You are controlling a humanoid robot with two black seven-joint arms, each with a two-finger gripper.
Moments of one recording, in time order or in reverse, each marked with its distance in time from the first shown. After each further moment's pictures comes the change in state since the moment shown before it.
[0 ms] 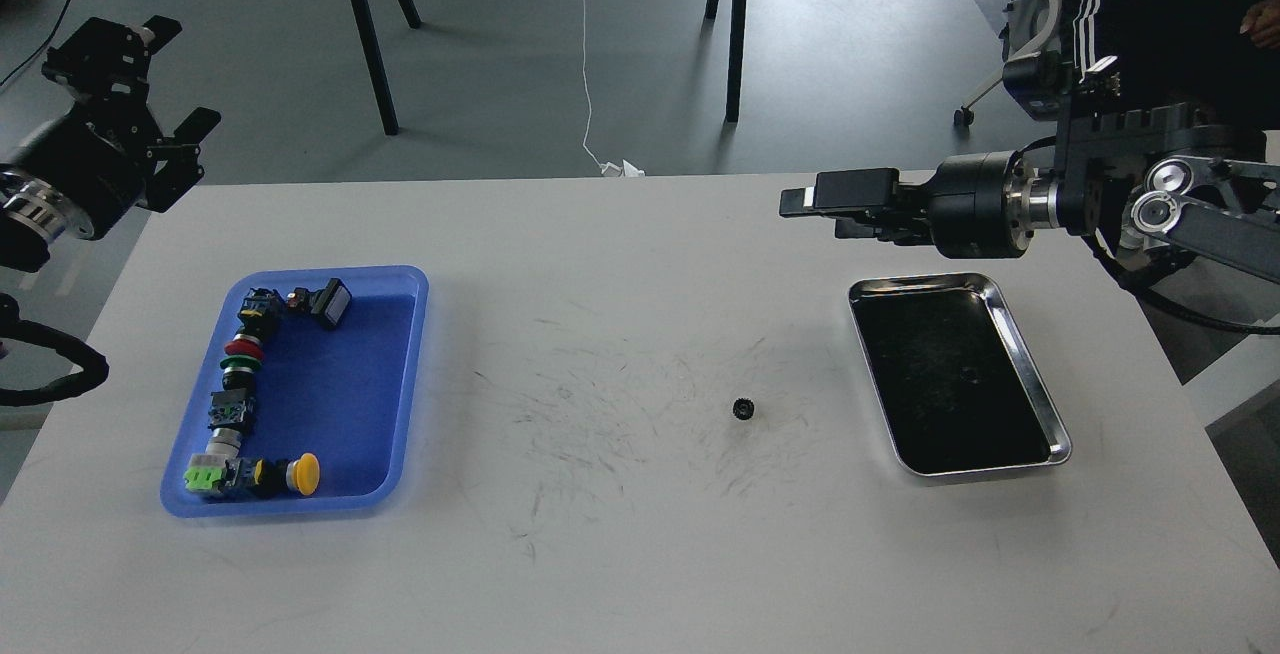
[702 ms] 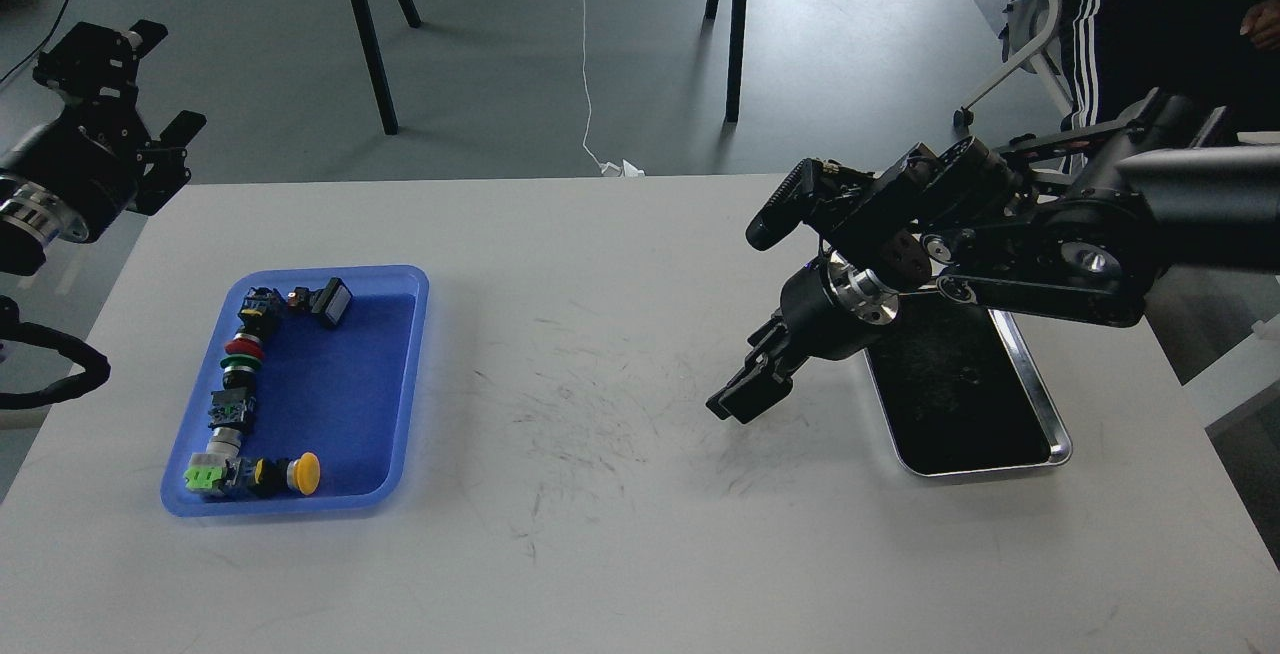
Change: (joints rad) left arm 0.008 -0.005 0.000 0.016 0.000 0.033 0.000; right arm 0.239 0.373 -0.427 -0.030 -0.450 0.005 0.165
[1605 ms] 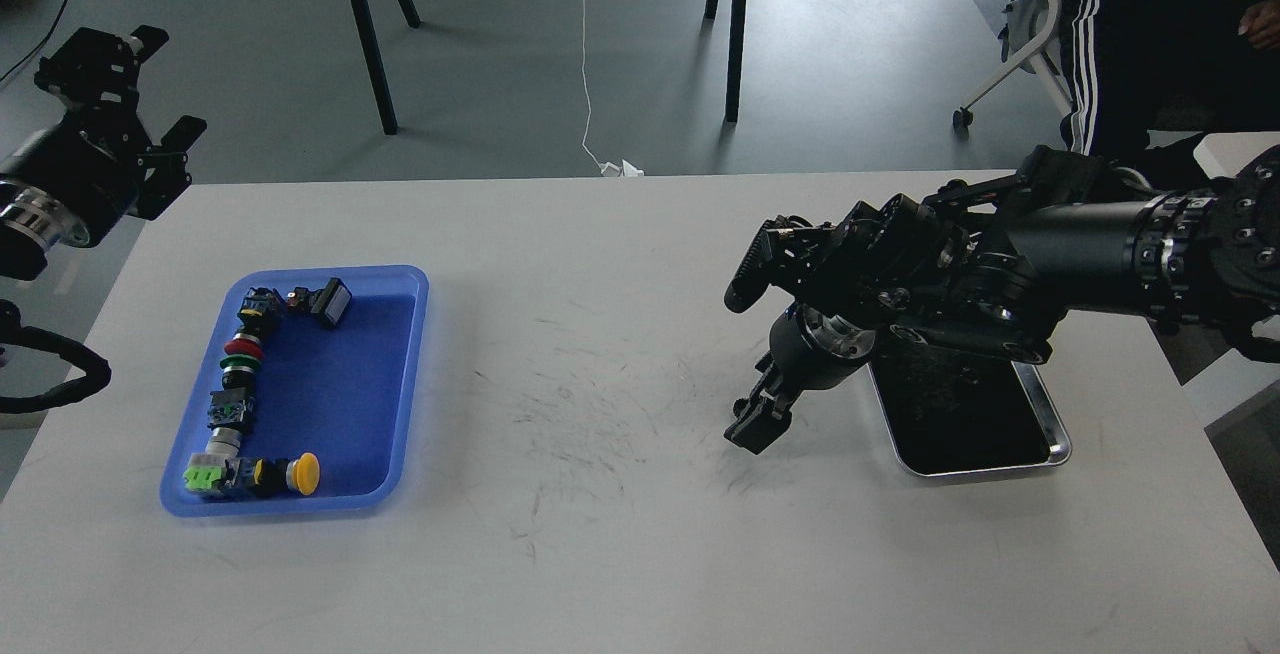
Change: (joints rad) left arm 0.009 -0.004 -0.002 0.001 -0.001 -0.002 0.000; right arm -0.118 0.190 -0.108 -0.216 -0.077 -0.056 0.023
